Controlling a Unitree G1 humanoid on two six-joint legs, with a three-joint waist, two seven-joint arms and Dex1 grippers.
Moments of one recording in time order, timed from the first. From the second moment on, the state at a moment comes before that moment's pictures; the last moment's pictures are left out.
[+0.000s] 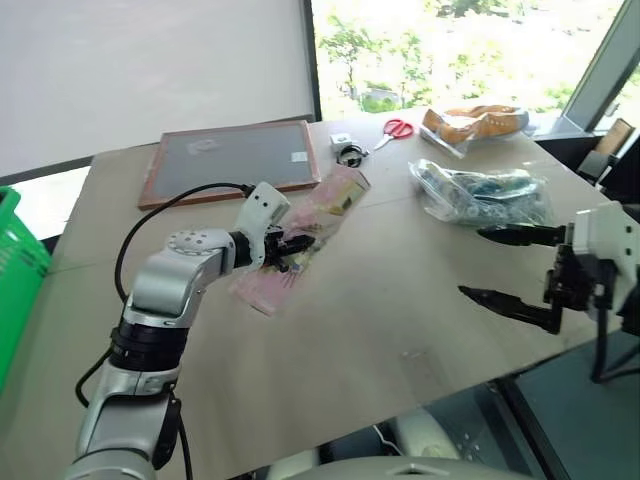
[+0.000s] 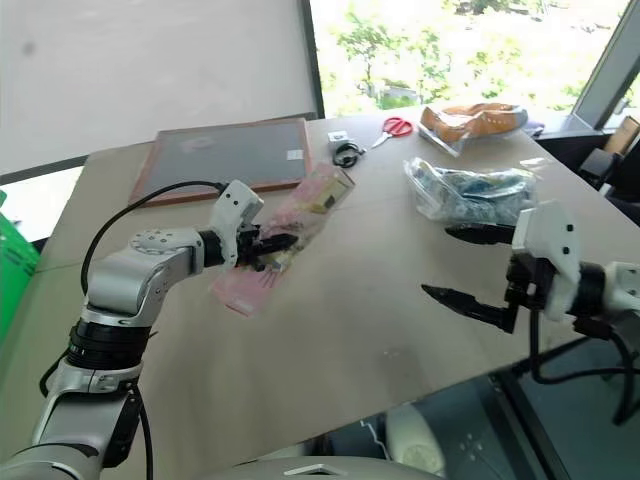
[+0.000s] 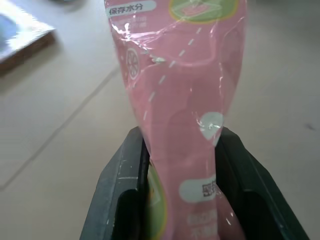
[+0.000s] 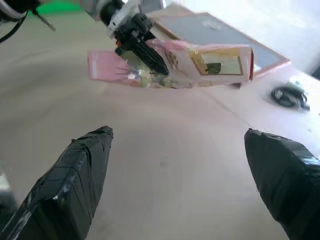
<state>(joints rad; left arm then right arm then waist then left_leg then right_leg) -0.50 0.59 0.05 -0.12 -0.30 0.90 -0.64 -0.26 -0.83 -0.18 -0.57 0.66 0.65 0.86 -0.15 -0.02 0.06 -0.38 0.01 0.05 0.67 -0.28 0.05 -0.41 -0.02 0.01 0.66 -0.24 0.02</state>
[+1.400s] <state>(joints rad) -0.92 1.09 0.31 0.96 -0.06 0.00 -0.39 -1.23 -0.24 0.21 0.12 0.44 0.72 0.90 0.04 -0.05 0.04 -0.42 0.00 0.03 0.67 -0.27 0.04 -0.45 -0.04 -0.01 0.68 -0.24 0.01</state>
